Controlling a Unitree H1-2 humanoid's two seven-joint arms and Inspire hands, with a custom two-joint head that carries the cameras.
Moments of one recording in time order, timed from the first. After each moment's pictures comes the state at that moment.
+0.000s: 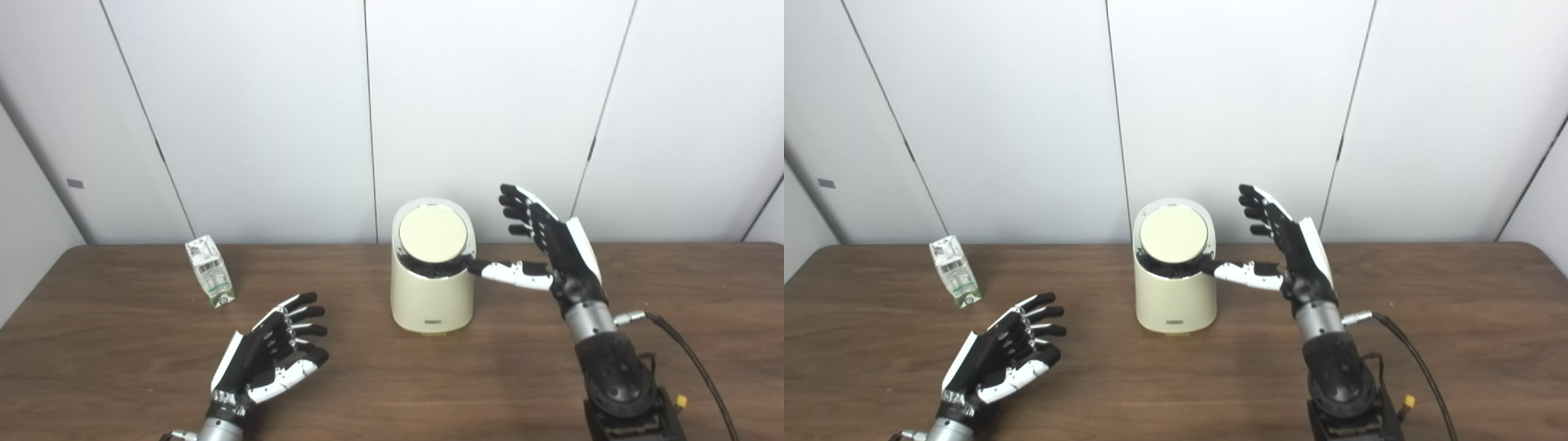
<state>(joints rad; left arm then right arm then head) -0.10 0.17 0.03 0.06 -0.16 -0.20 -0.22 -0.35 -0.10 0.01 -0.07 -0.26 0.14 -0.01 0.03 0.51</state>
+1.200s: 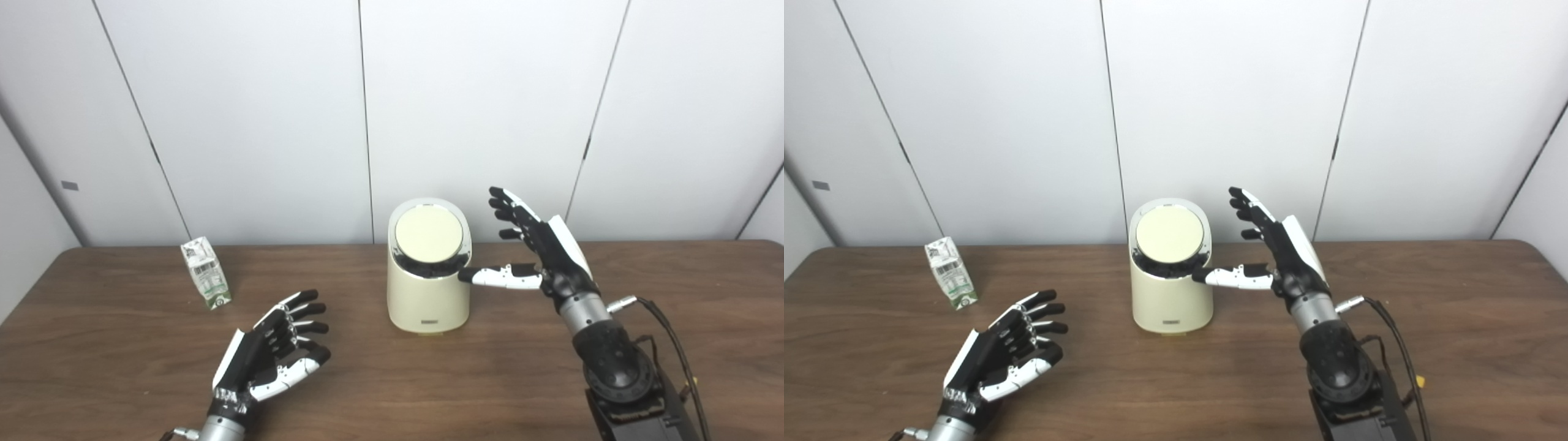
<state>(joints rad) -0.10 0.16 0.03 0.06 -0.16 -0.20 -0.22 -0.48 -0.18 0.13 -0.03 -0.38 0.22 0.06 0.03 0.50</state>
